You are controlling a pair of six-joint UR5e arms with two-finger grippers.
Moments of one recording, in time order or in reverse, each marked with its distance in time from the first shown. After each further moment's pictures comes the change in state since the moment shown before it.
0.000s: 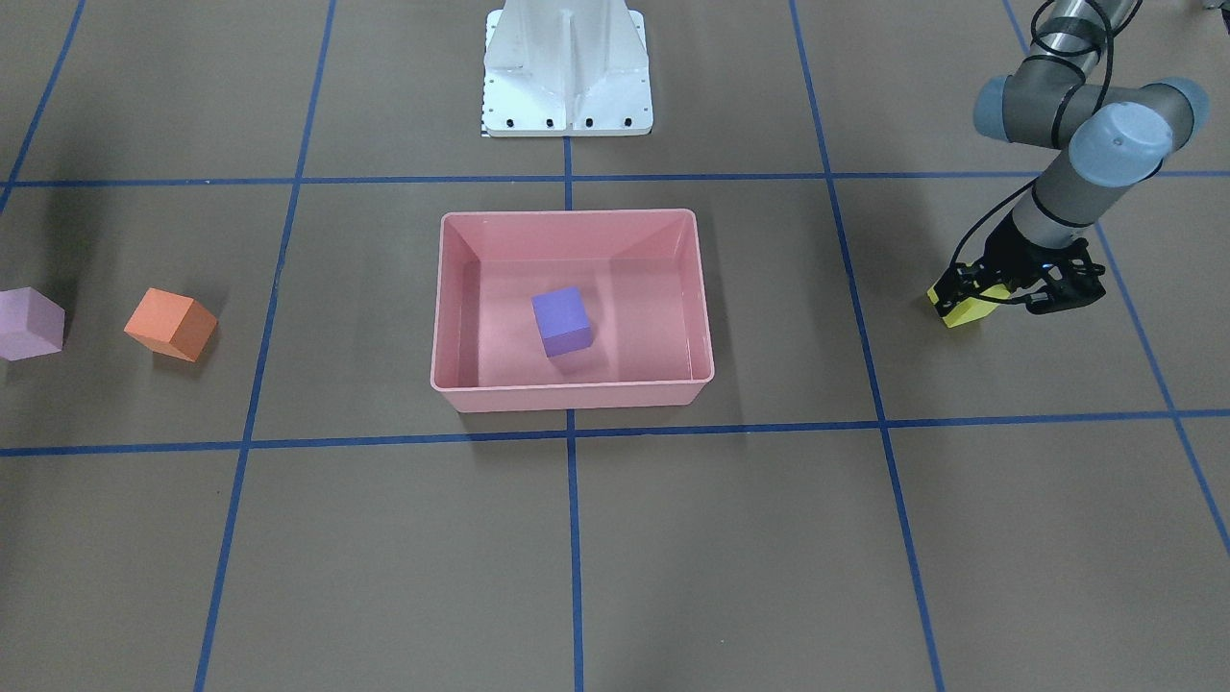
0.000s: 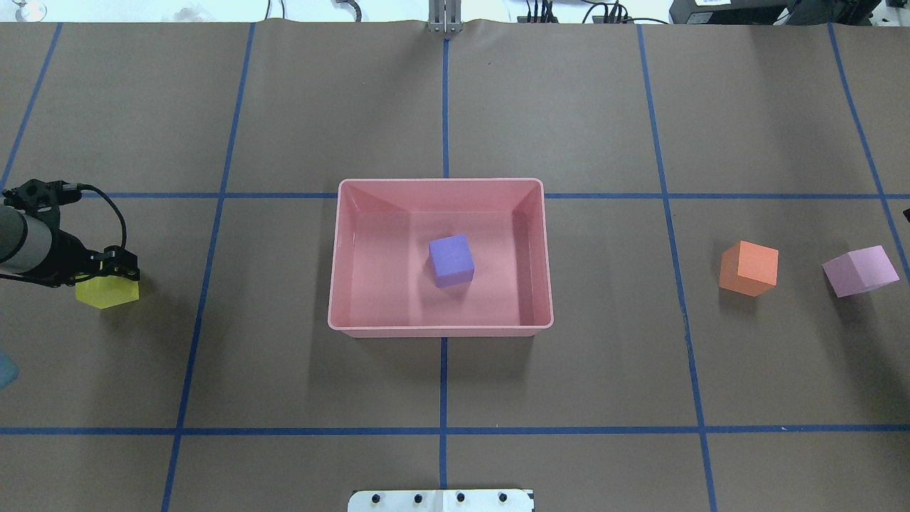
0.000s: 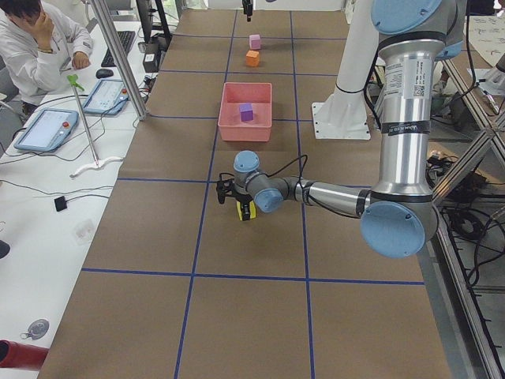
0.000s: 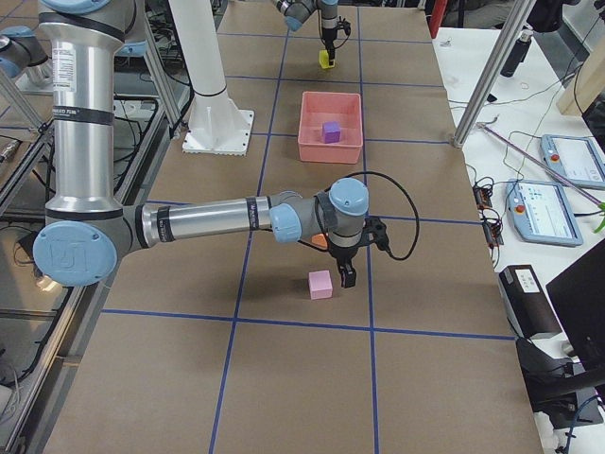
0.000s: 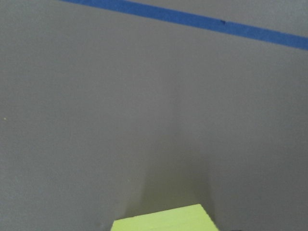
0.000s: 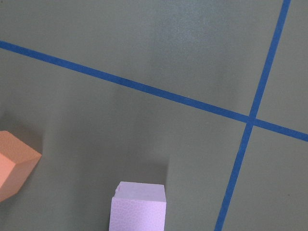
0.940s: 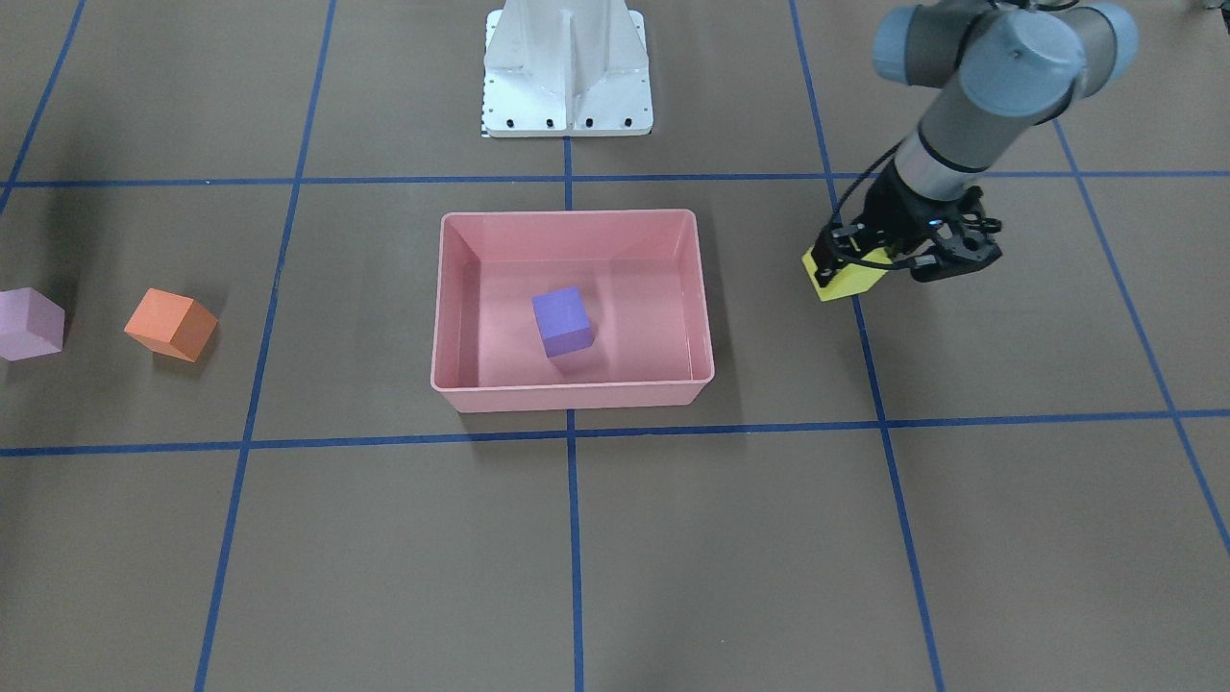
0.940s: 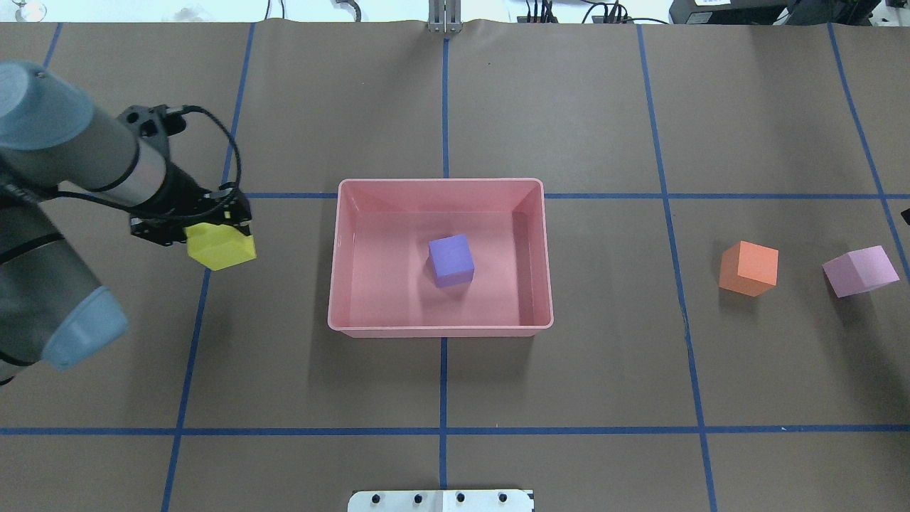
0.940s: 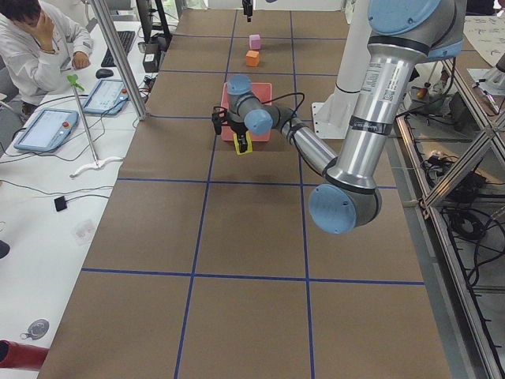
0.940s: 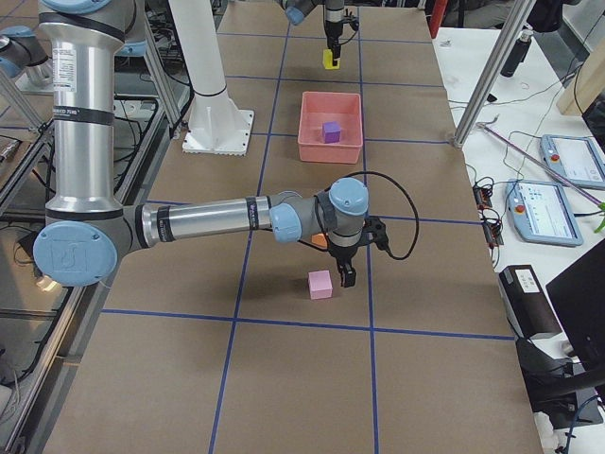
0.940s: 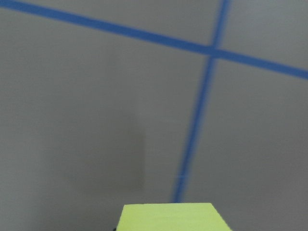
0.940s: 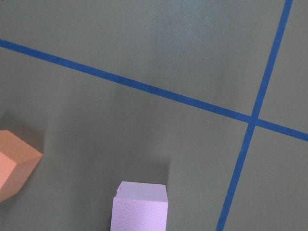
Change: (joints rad) left arm 0.055 -0.409 -0.267 0.585 -0.057 -0.197; right arm -0.007 0.000 0.001 0.000 0.000 0.001
